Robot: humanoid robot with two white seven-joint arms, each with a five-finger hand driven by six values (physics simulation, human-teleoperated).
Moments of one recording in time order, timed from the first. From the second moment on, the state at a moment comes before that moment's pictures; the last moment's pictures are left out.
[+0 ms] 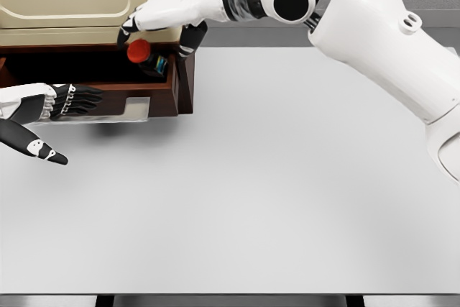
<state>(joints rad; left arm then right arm) -0.45 1.28 -0.56 -1.78 0.85 0.13 -0.61 -1.37 -0.21 1.12 -1.13 0.14 -0.38 0.61</state>
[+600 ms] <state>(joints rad) -0.46 1.27 -0.57 -1.78 0.81 0.10 -0.61 -1.12 -0.71 0.98 -1.40 0.11 -0.61 0.61</state>
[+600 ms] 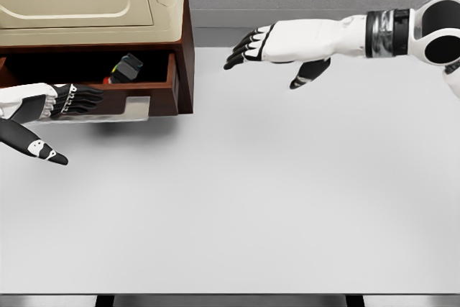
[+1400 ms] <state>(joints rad) -0.57 1.28 -0.58 -1.76 0.71 0.10 -0.61 -0.97 -0.85 0.93 -1.30 0.11 -0.61 0.61</state>
